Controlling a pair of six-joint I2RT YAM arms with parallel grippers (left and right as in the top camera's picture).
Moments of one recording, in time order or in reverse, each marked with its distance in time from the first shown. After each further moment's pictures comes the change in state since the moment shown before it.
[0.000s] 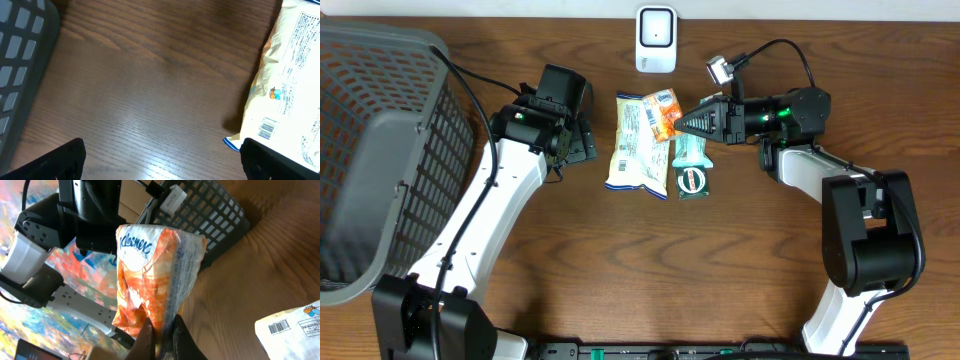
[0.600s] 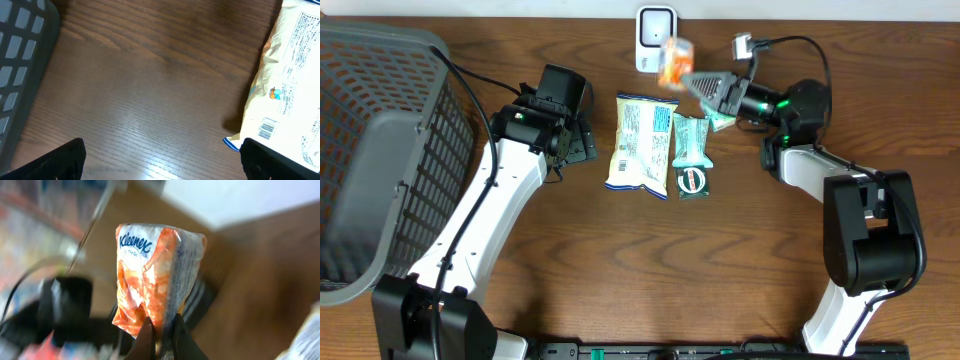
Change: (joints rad) left arm 0.000 0.000 0.000 0.000 0.000 0.000; right arm -0.010 0.000 0.000 -0.165 0.498 -0.095
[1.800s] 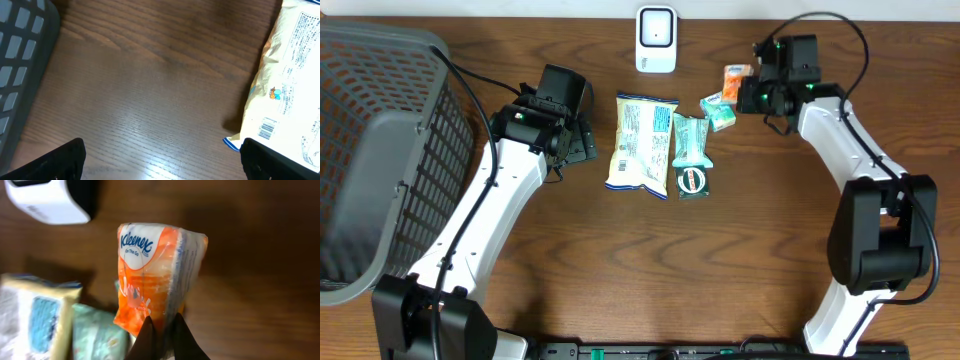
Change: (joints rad) left arm 0.000 0.000 0.000 0.000 0.000 0.000; right arm -0.028 0.000 0.424 -1.629 0.874 -1.128
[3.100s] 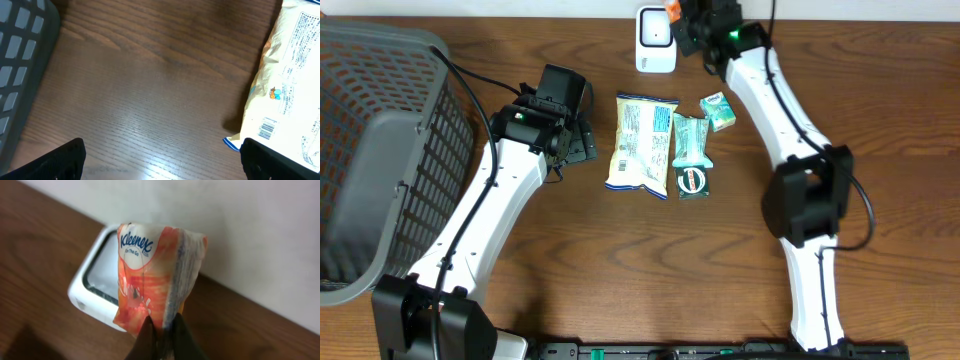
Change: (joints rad) left arm 0.000 0.000 0.000 0.000 0.000 0.000; right arm 0.222 0.436 0.823 -0.168 0.242 -0.397
